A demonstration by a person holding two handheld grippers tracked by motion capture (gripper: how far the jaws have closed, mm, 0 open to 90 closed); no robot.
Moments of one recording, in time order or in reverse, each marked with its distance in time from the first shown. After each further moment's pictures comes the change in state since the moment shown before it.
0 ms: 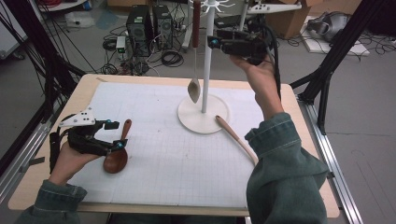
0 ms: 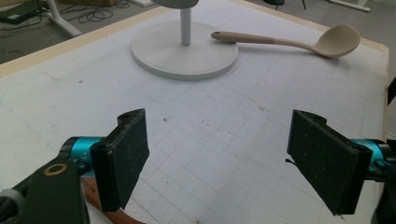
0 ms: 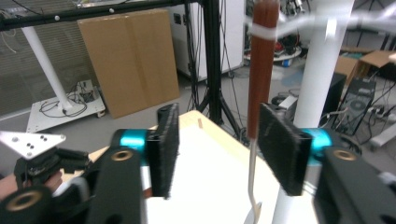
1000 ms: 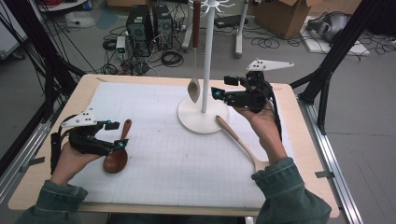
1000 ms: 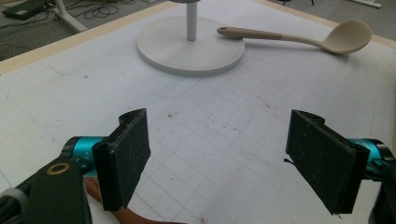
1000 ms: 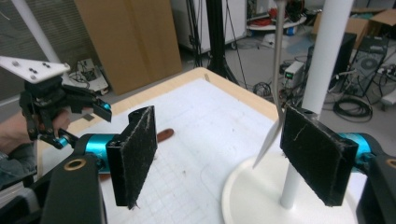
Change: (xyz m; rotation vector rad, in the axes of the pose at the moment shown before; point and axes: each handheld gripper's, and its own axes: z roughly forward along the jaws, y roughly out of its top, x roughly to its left) left arm -0.001 -0.002 0.004 0.014 0.021 -0.004; right arm 0.017 -0.103 -0.015 0.084 -0.005 0.046
